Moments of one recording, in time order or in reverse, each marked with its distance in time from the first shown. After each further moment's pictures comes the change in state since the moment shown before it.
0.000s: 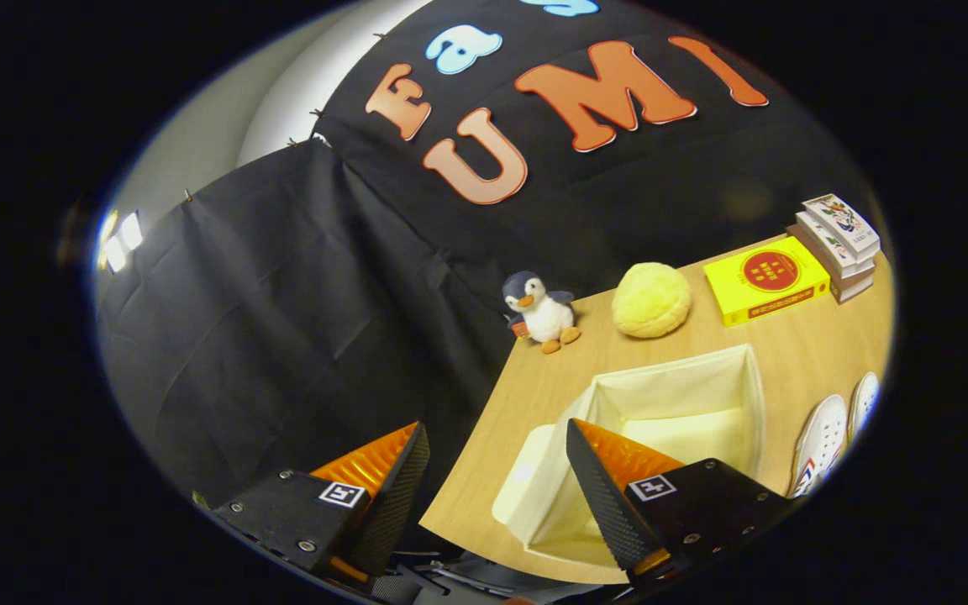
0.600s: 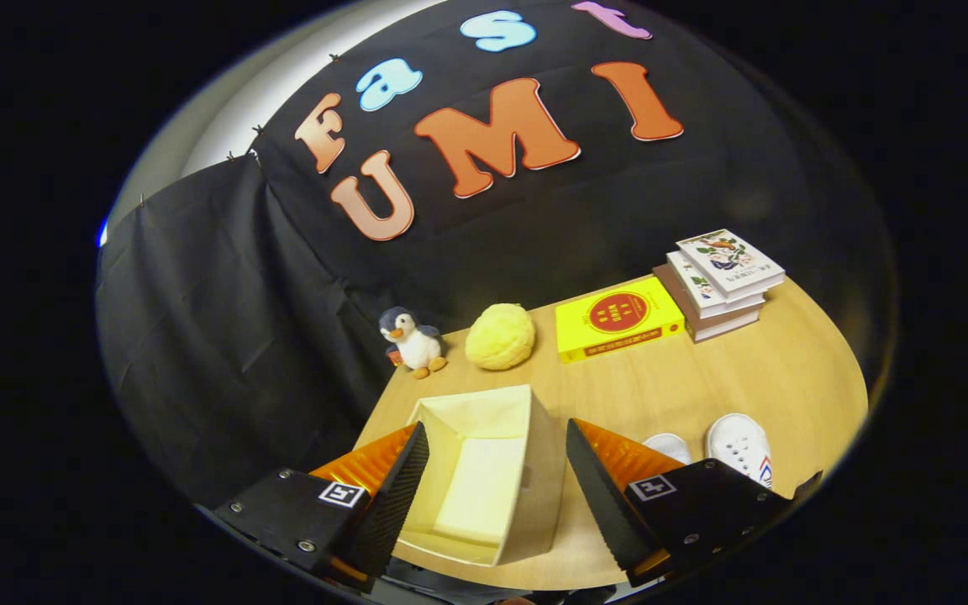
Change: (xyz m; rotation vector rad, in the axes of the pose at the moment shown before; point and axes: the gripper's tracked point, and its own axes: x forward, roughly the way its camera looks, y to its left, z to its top) arm -0.096 -0.167 0.033 -0.040 -0.074 -0.299
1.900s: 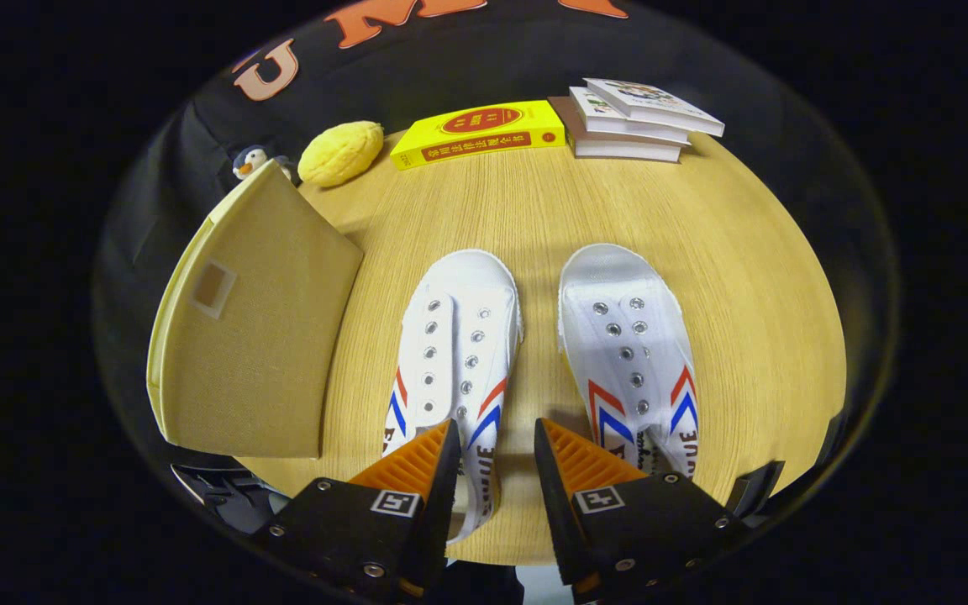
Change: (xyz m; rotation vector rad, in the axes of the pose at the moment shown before) arm 0.024 -0.198 -0.187 -0.111 0.576 -0.249
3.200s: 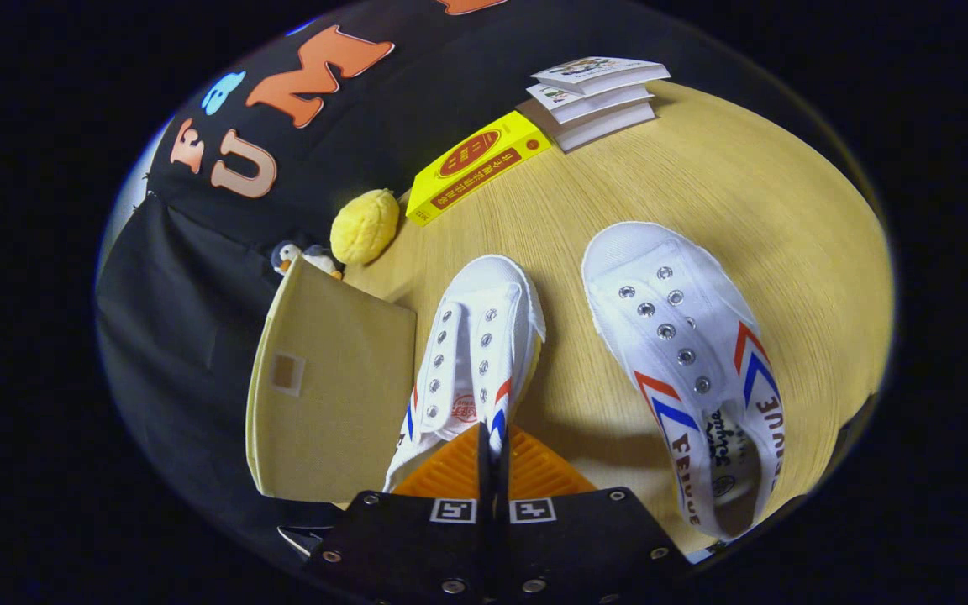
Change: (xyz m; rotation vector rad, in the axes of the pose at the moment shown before) arm -0.015 0.036 0.022 0.350 -0.136 0.336
